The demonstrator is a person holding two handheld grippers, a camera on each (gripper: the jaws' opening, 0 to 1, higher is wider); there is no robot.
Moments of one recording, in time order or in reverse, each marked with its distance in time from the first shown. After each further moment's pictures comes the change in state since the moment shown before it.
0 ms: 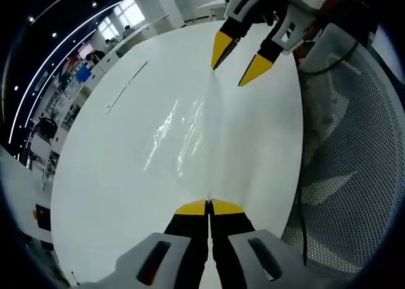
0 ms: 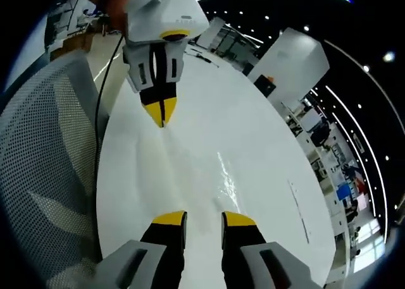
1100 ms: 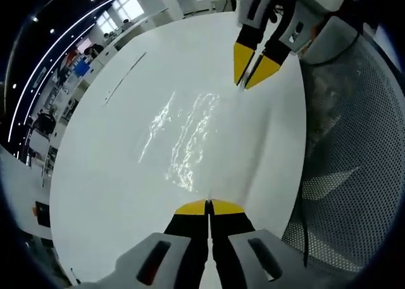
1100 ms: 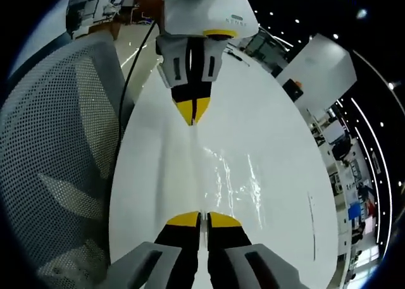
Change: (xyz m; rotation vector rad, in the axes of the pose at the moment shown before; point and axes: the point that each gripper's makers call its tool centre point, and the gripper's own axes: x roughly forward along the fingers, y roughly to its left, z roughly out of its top) left arm 0.005 -0.001 -0.011 -0.011 0.049 -0.006; right arm 0.015 0.035 0.001 -0.115 0.032 0.156
